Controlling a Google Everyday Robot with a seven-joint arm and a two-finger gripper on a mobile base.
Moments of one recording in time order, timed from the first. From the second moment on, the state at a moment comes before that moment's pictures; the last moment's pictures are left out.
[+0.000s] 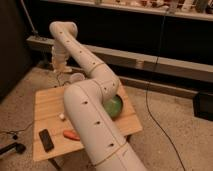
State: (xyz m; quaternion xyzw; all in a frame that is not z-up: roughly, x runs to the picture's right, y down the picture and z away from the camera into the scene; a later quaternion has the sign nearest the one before) arm -0.282 -0.120 0.871 -0.29 0.22 0.86 0.35
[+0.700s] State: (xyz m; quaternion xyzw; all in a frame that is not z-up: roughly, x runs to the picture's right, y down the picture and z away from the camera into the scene) arm -0.285 -0.119 0.871 -0.29 0.22 0.86 0.35
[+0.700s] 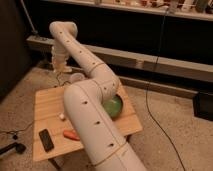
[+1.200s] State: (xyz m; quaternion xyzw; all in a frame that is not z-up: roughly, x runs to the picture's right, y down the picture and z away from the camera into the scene) arm -0.262 -0.100 0.858 -0.27 0.26 0.84 0.38
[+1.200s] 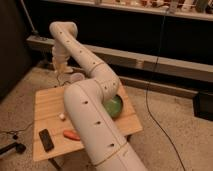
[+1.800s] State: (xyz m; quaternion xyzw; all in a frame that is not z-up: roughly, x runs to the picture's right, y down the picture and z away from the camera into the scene) arm -0.250 -0.076 0.832 -0.29 0.33 0.81 0.39
